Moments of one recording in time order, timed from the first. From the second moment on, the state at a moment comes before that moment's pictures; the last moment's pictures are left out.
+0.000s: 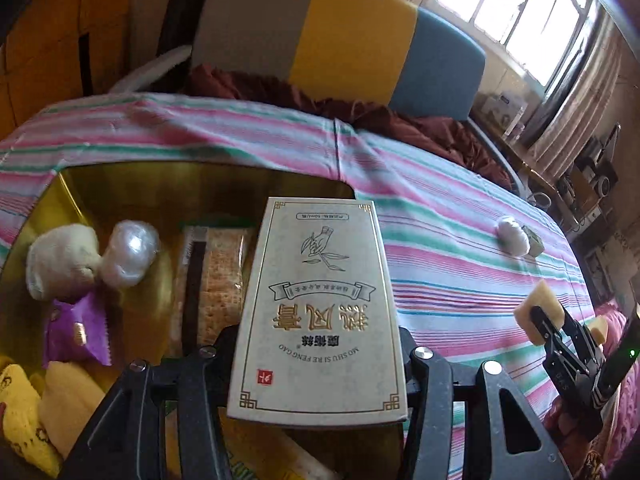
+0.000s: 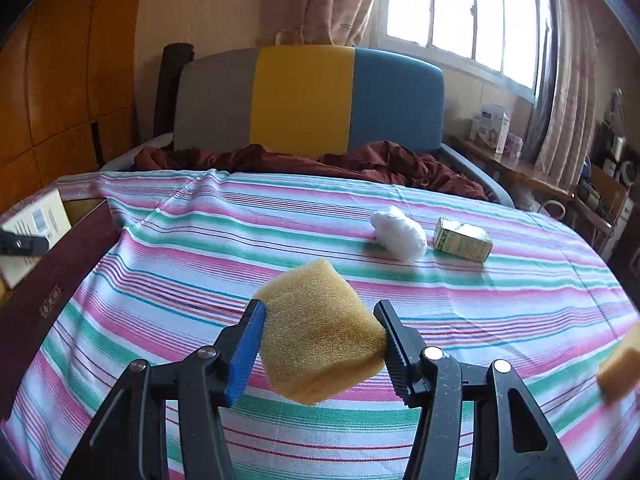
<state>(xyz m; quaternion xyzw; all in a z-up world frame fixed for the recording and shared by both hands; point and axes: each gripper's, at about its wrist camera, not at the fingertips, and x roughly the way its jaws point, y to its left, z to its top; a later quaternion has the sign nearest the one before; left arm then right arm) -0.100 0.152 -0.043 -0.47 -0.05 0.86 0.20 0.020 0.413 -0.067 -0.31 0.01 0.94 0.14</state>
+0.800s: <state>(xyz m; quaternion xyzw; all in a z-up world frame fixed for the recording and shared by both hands) -0.066 0.104 -0.021 -0.43 -0.06 0.88 0.18 0.026 0.380 -0.052 -0.31 0.07 0.95 0.09</state>
